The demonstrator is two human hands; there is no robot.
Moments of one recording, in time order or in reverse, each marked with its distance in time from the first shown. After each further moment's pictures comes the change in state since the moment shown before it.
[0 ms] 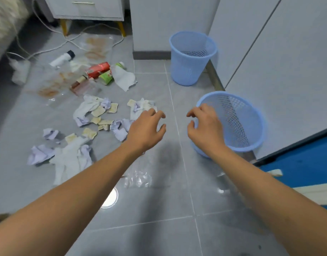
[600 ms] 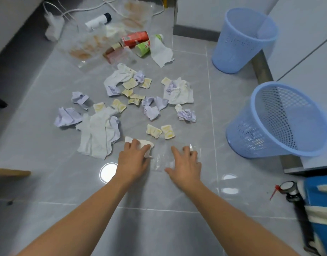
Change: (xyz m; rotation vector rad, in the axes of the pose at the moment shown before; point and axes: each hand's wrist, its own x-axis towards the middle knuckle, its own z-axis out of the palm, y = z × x) left_hand -0.176 -0.146 0.076 0.190 -0.208 -0.376; right_hand -0.139 -0.072 0.181 -0.331 -0.730 0.192
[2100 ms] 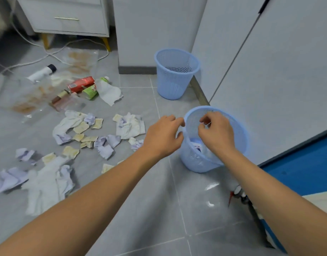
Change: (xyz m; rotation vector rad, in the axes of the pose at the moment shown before) left_hand 0.108 0.260 -0.150 -0.243 0.246 0.569; right_hand 0.024 0.177 -0.244 0.356 0.710 0.121
